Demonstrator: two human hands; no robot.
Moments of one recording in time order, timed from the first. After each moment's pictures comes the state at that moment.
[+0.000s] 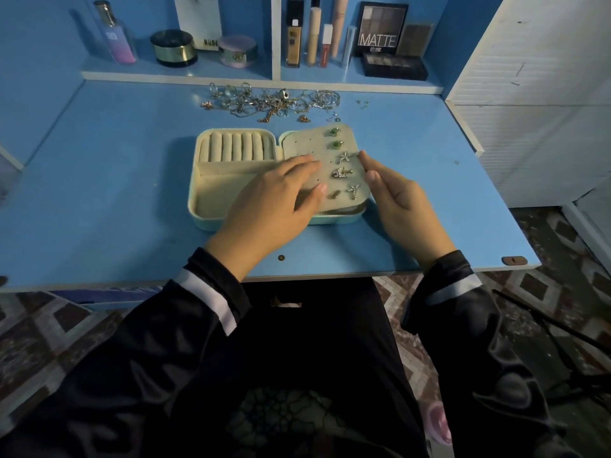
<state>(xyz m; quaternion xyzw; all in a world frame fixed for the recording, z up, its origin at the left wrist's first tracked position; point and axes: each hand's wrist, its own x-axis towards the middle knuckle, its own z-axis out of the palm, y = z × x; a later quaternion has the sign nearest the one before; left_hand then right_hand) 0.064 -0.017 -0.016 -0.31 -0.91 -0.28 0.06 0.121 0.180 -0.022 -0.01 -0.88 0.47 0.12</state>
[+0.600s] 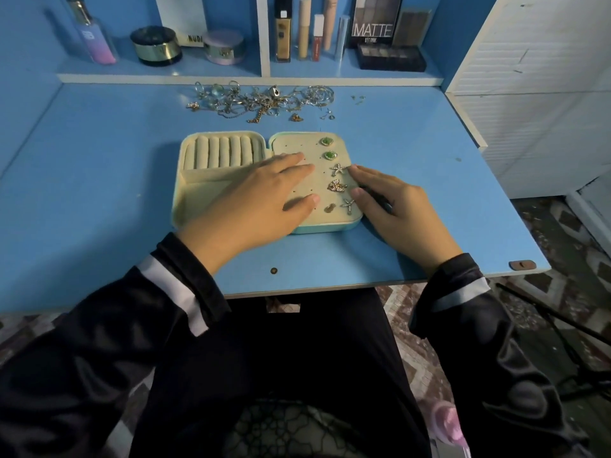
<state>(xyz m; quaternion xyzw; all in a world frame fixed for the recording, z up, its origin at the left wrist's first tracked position) 0.044 -0.018 0.001 -0.35 -0.92 -0.19 -0.04 0.114 0.192 -0.030 0.02 -0.92 0.38 0.13</state>
